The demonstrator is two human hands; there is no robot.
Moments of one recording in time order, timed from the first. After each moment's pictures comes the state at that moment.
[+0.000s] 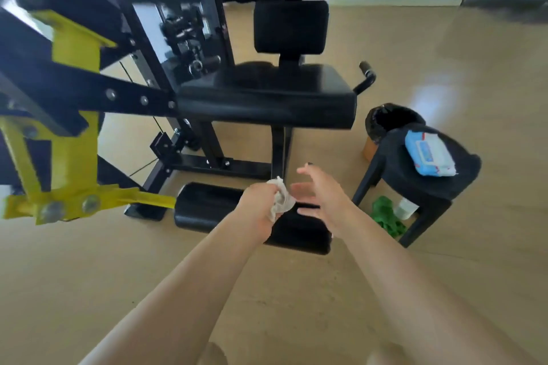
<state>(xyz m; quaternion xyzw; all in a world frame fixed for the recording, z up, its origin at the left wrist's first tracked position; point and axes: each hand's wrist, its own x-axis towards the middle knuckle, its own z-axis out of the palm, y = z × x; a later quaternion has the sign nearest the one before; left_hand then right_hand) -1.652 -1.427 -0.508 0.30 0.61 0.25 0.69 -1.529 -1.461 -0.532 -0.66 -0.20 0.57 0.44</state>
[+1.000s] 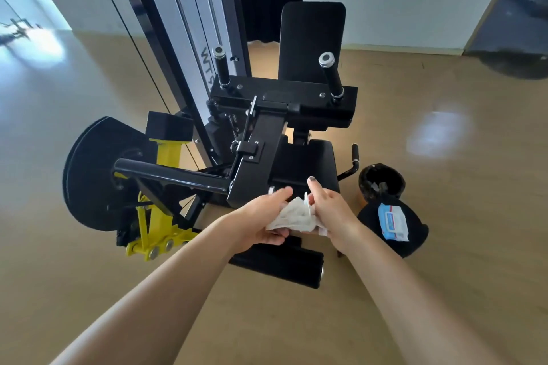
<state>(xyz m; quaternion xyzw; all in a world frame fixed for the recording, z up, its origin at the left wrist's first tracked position) -1.679 -1.446 -0.085 0.50 0.55 0.04 0.67 -1.522 -1.476 -0.142 -0.70 -0.27 0.54 0.39</state>
